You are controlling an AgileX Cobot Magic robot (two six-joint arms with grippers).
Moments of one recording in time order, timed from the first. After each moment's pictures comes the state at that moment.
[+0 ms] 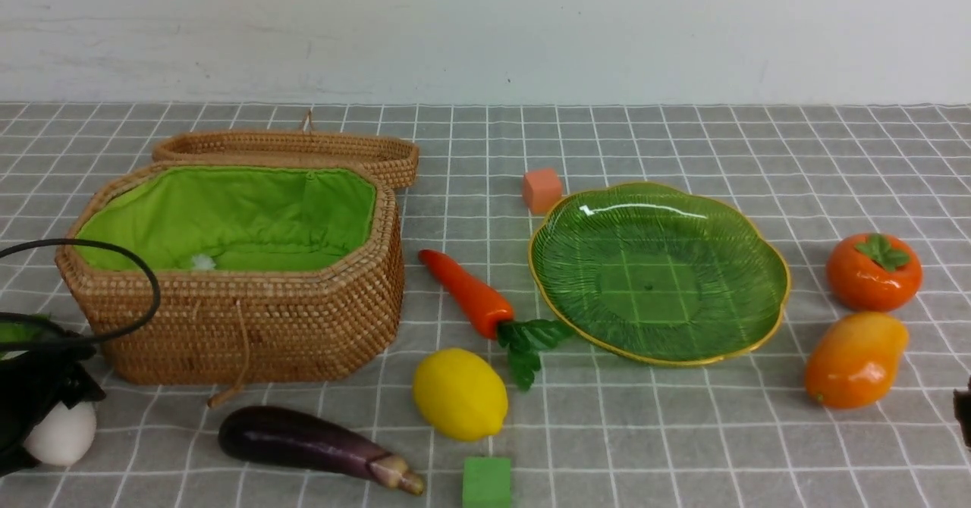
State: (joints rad) right arm 0.31 0.67 -0.93 0.47 1.05 -0.28; left arm 0.31 1.58 -0.63 -0.68 0.14 0.12
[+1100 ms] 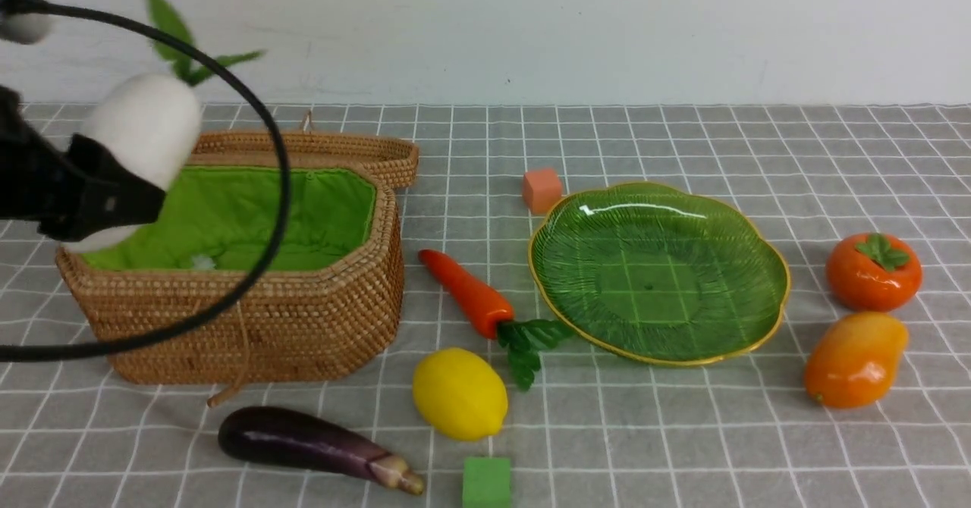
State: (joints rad) right arm 0.31 0.67 -1.09 0.48 1.04 -0.34; left arm 0.08 1.30 -1.17 -0.46 0.81 0.79
